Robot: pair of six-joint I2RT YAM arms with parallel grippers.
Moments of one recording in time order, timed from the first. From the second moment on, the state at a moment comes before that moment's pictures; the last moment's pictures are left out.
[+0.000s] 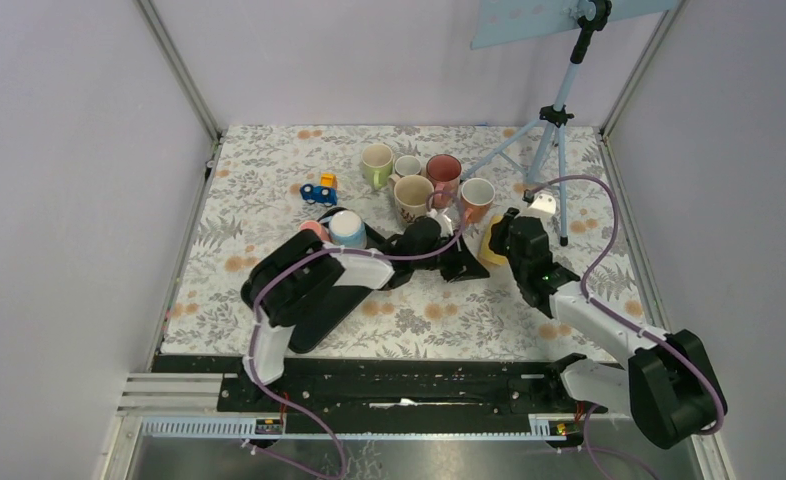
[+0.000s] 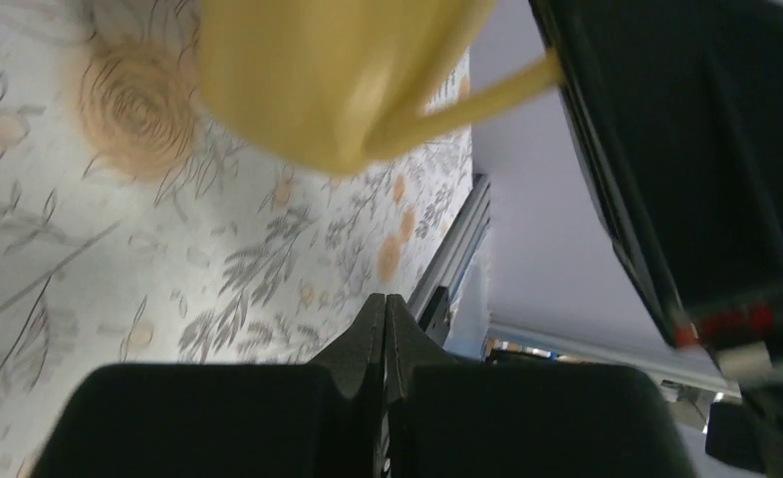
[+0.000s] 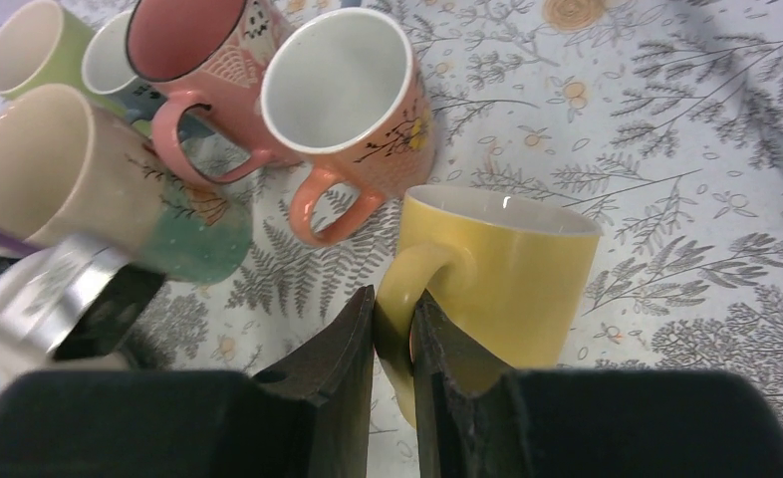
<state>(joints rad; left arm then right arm) -0.90 1.99 1.08 0.51 0.42 -1.17 0.43 1.15 0.53 0.21 0.38 0.50</state>
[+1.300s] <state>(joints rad) -0.89 2.25 1.29 0.50 0.47 -1.27 0.43 1.00 0.40 0.18 0.23 0.59</state>
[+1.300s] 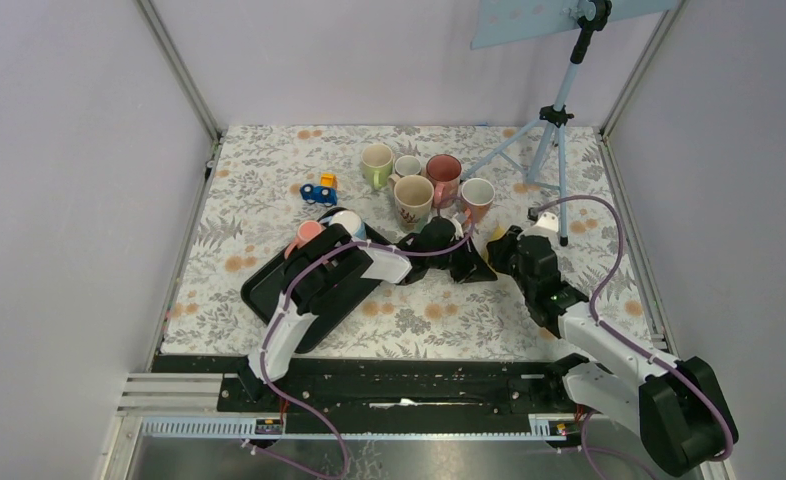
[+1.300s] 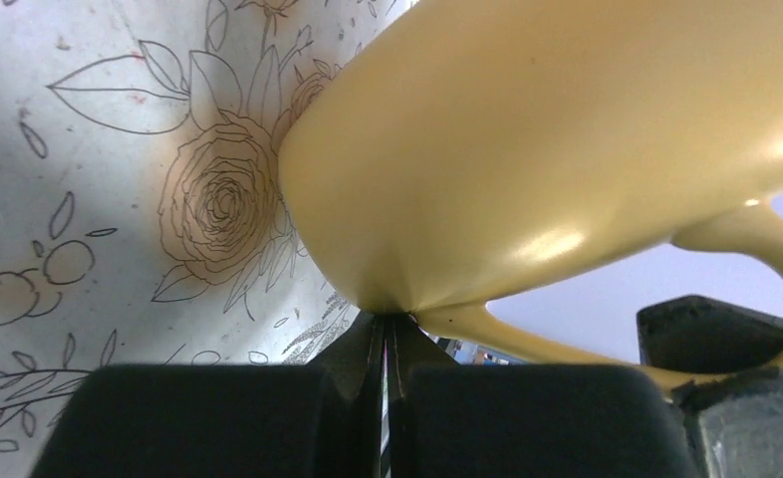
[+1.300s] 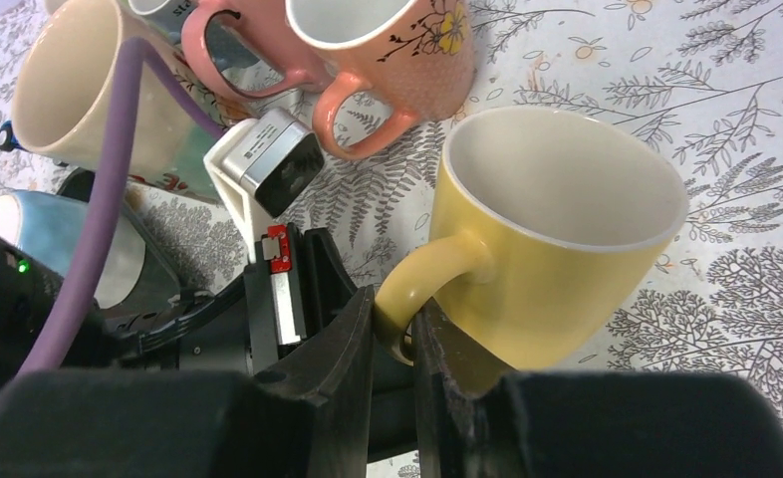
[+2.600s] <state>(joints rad) -0.84 2.25 1.23 0.52 0.48 -1.24 0.58 1.12 0.37 0.33 0.33 0.59</state>
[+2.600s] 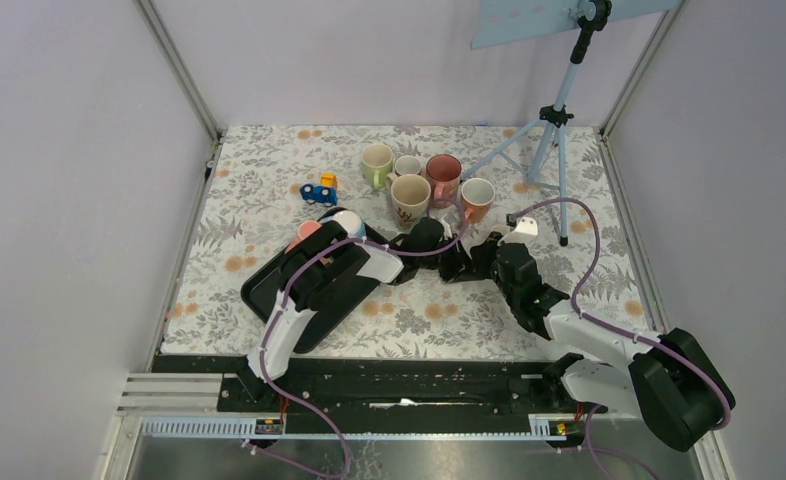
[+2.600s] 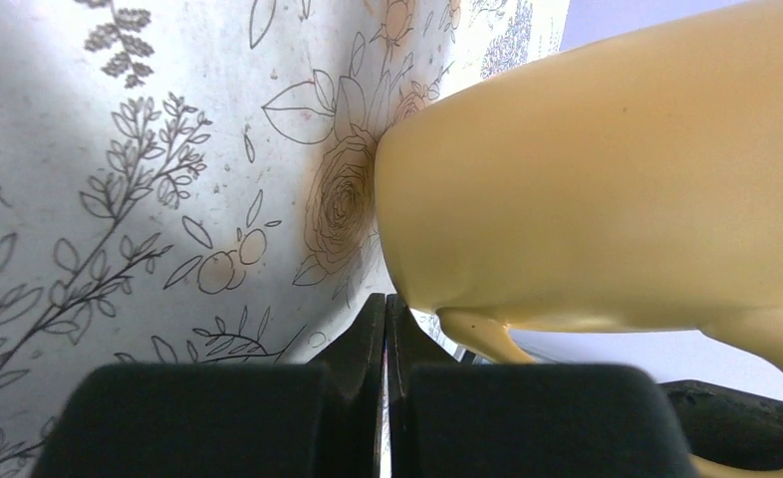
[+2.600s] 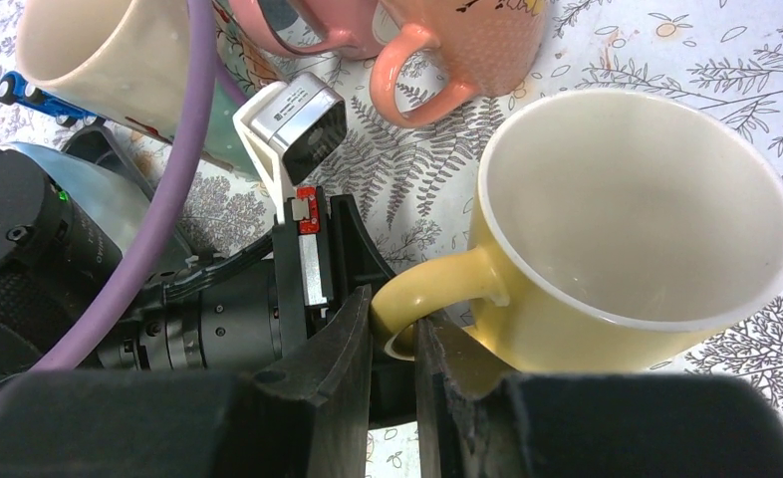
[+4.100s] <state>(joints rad) -0.79 2.19 1.12 0.56 0.48 -1.23 0.69 1.21 0.38 0.31 0.40 0.66</state>
